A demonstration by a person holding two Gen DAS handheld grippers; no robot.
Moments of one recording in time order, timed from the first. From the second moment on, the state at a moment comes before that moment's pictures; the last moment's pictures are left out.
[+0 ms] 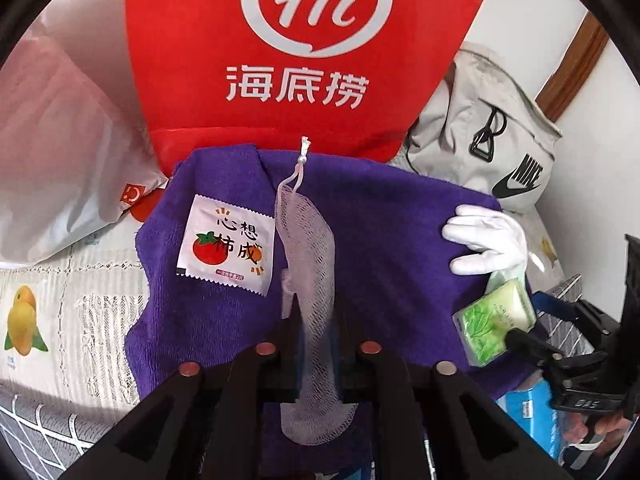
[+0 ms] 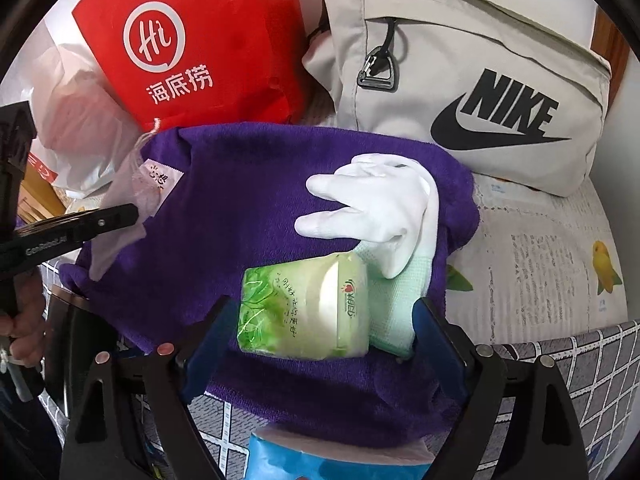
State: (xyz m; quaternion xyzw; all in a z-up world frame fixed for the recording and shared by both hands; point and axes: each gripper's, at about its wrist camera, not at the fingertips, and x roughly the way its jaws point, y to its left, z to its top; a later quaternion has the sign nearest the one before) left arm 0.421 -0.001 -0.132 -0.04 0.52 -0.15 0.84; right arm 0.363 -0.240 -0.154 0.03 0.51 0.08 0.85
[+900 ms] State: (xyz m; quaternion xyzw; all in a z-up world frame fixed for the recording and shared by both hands) left arm 0.365 0.018 -0.085 -0.01 0.49 -0.11 0.87; right arm 0.313 -0.254 -0.116 0.05 0.48 0.08 0.87
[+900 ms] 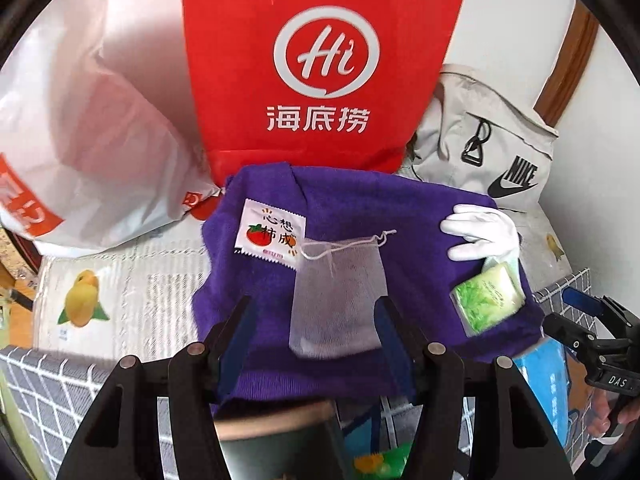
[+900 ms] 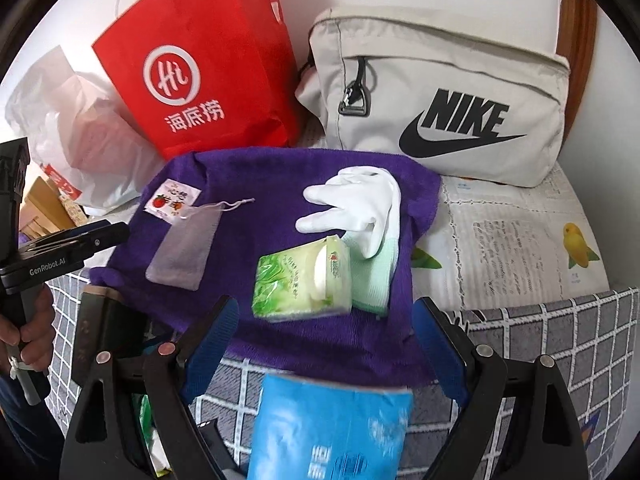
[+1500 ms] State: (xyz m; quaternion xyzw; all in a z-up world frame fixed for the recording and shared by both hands) left arm 0.239 0.018 -0.063 -0.01 0.47 -0.11 0.88; right arm 0.213 -0.248 -0.086 0.04 0.45 0.09 0.89
